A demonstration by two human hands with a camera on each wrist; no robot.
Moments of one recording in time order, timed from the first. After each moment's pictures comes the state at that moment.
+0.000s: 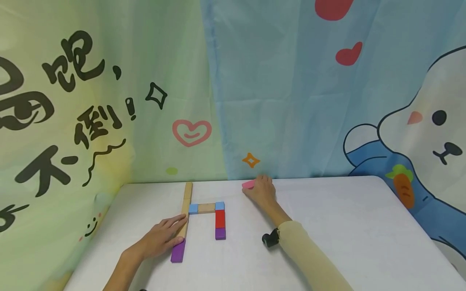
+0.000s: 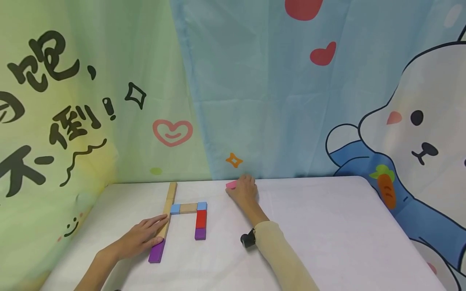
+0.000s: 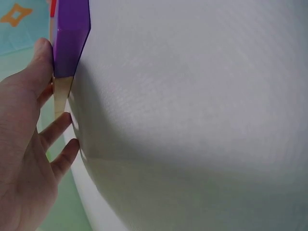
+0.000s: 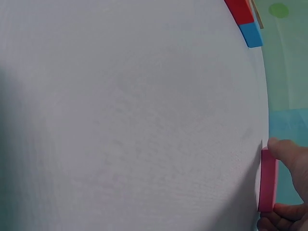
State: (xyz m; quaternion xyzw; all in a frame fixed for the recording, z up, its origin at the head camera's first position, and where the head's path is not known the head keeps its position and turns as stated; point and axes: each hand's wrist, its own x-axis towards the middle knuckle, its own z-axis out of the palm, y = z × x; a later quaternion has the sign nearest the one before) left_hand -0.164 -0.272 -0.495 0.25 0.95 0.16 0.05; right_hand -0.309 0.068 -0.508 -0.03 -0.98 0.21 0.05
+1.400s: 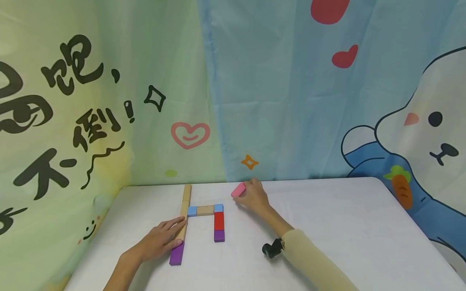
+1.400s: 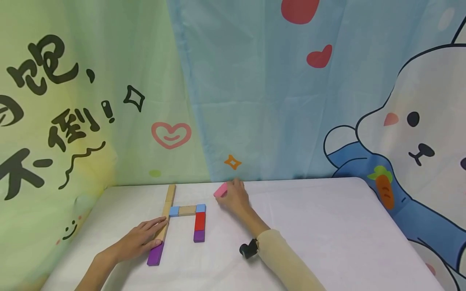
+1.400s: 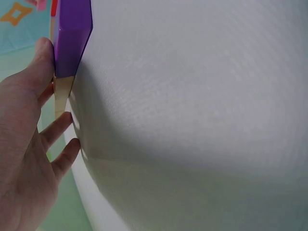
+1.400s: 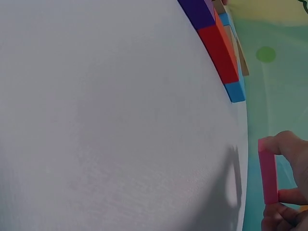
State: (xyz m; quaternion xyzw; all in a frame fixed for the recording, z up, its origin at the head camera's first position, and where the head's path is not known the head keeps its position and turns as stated) left_hand -0.161 -0.270 -0.493 0.26 0.95 0.15 0.02; right_hand -0.283 0.054 -0.494 0.07 -0.95 0.29 0.05
